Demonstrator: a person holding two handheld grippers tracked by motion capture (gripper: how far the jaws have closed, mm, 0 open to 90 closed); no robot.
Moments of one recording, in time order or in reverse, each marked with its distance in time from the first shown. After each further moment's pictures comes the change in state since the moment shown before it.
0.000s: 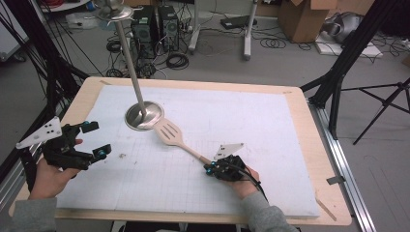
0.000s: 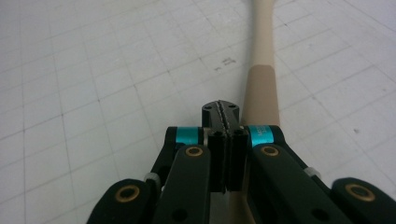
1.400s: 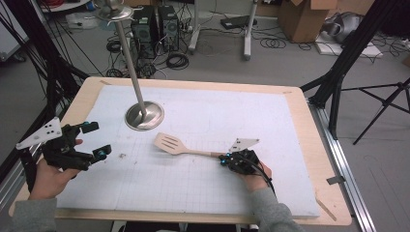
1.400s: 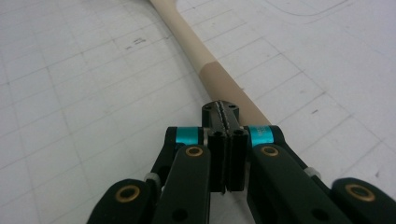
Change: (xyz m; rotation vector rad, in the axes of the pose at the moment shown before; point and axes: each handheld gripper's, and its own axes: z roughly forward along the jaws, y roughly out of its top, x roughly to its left) left arm -0.001 0.000 -0.001 0.000 0.002 -0.001; right arm -0.033 -0.017 -0.020 -0.018 -0.143 0.041
